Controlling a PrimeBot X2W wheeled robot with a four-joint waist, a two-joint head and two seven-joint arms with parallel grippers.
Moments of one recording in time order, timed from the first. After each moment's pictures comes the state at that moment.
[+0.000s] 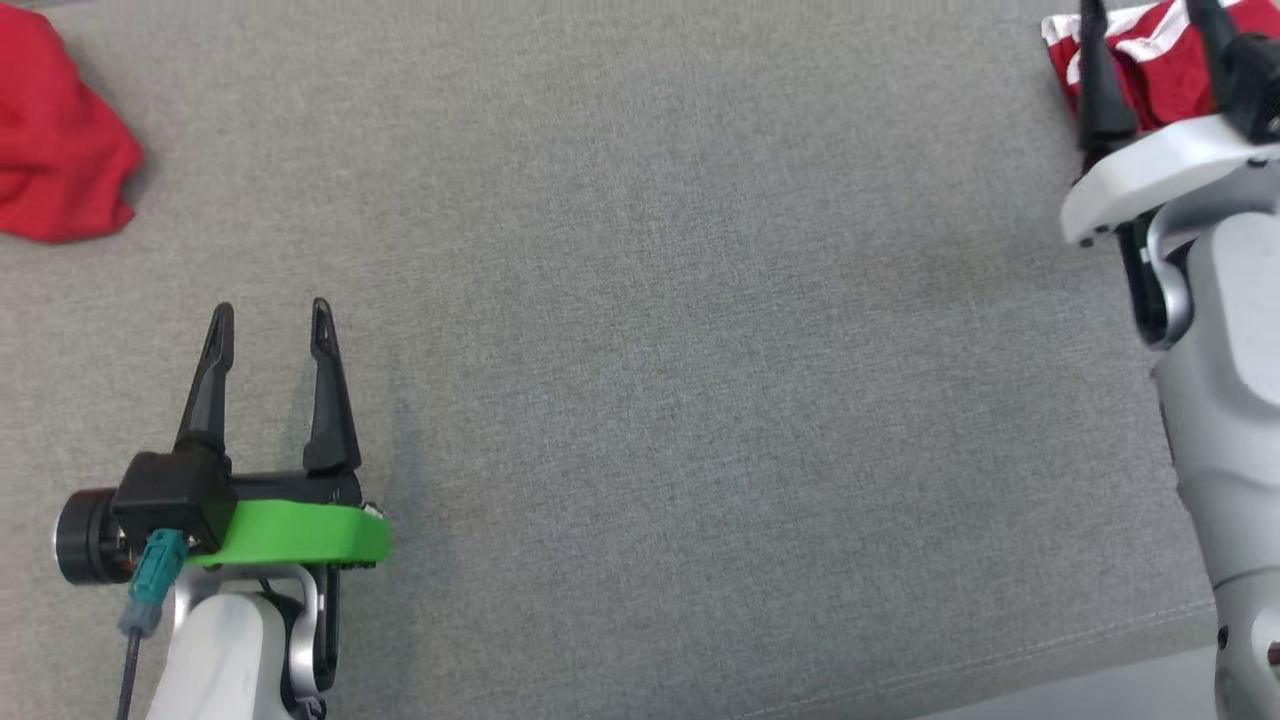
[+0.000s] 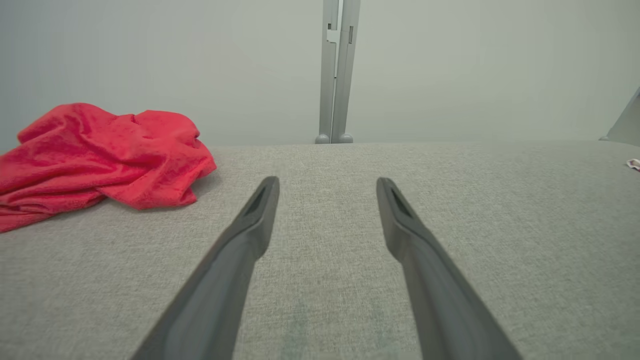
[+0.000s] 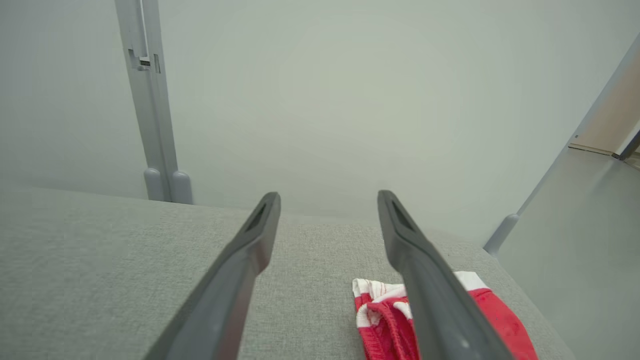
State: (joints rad) left arm -0.22 0.16 -0.13 0.08 -0.25 0.07 -0.25; right arm -0.85 -0.26 0.03 0.65 0.08 0.13 -0.26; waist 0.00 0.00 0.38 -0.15
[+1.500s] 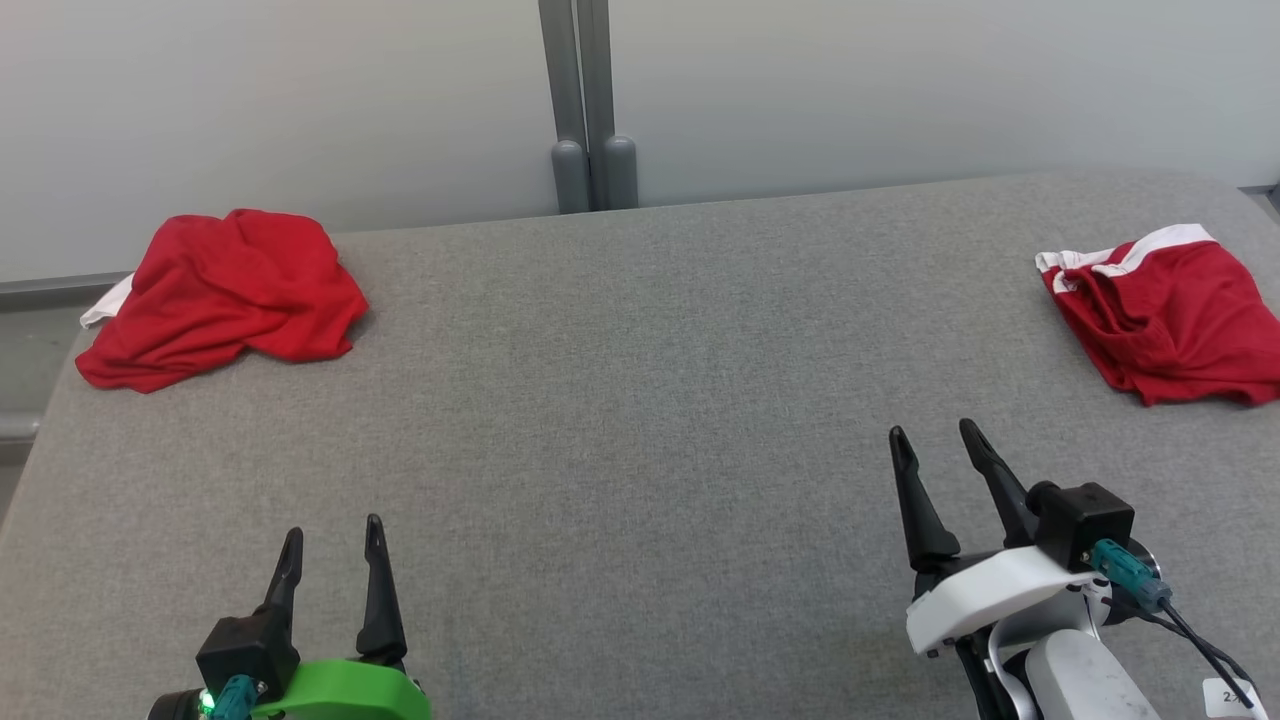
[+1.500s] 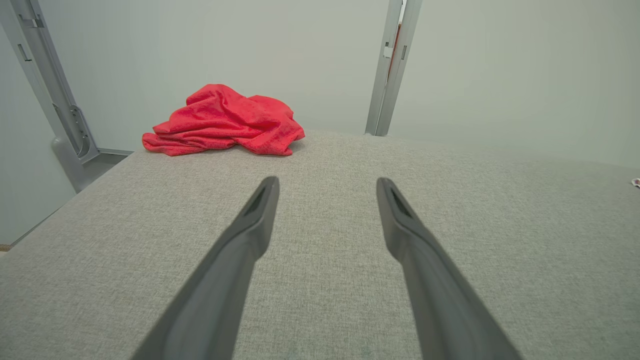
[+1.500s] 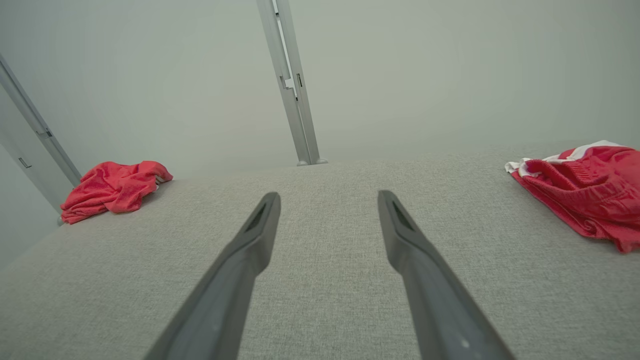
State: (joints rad) left arm 0.02 0.07 -0.11 0.25 -0.28 0.07 -0.26; right arm -0.13 -0.05 0.12 0.31 0.23 0.13 -0.26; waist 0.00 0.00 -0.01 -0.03
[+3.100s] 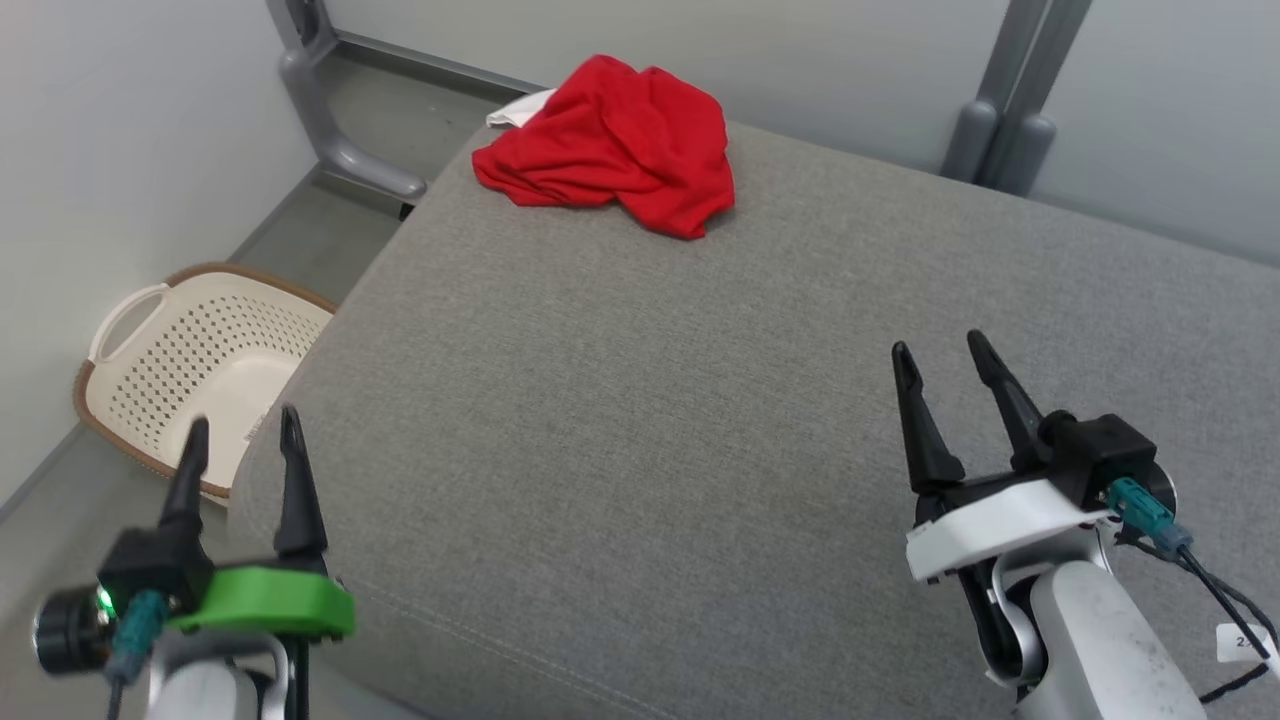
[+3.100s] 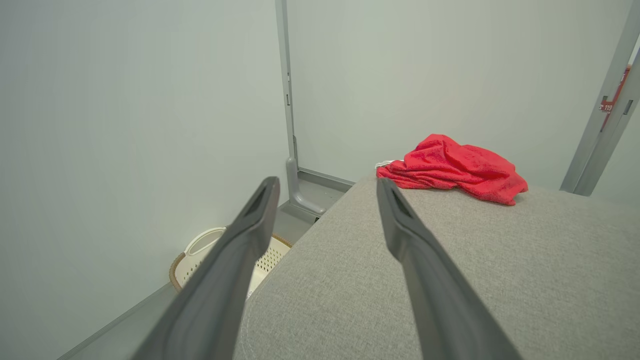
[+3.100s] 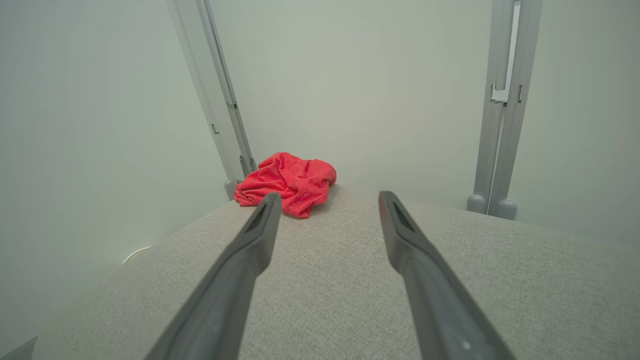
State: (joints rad) left arm -0.08 0.15 -0.05 0.17 -0.25 0.05 -0.26; right arm -0.21 -0.05 0.11 0.23 0.20 0.13 -0.26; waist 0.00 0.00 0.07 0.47
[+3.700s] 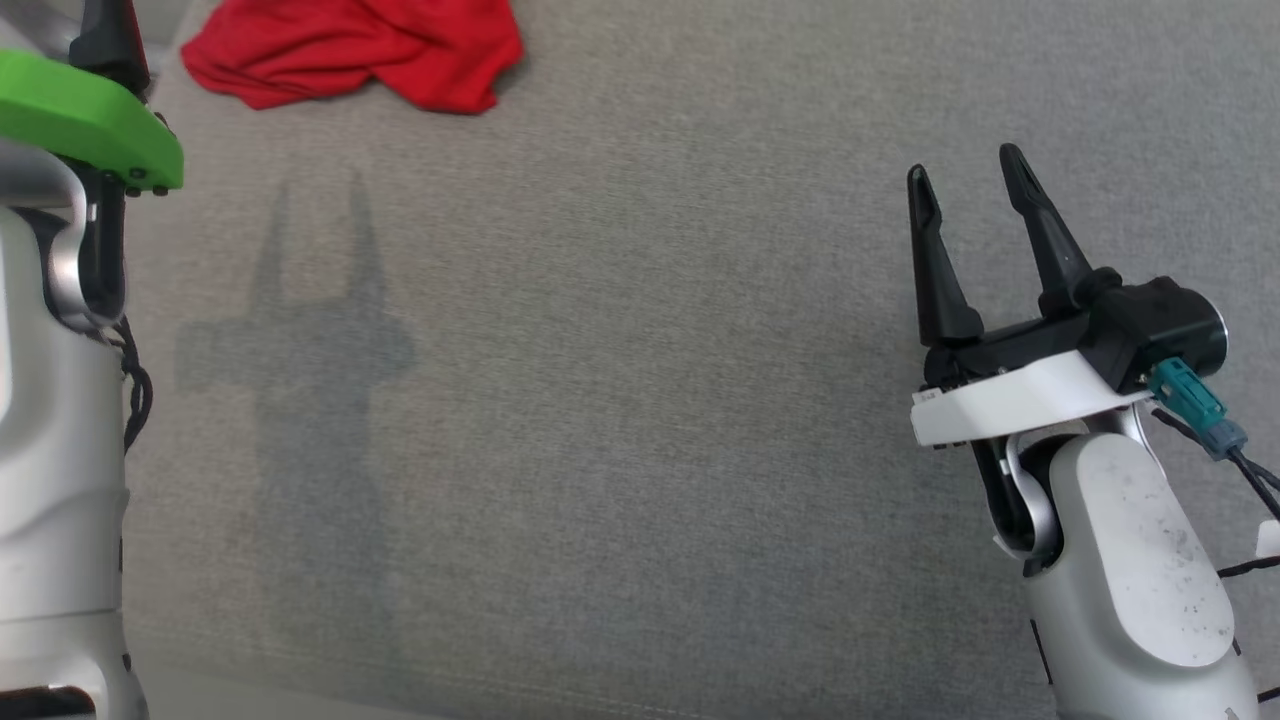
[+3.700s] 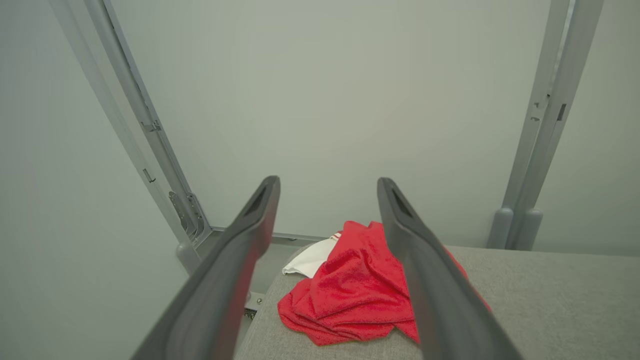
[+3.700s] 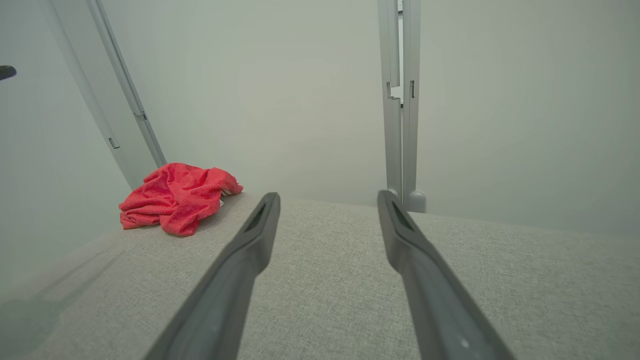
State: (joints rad) left arm -0.89 0.28 -0.05 0.47 -0.30 -0.07 -0.02; right arm -0.39 -0.05 0.10 0.09 0.11 0.13 -0.23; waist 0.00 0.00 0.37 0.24
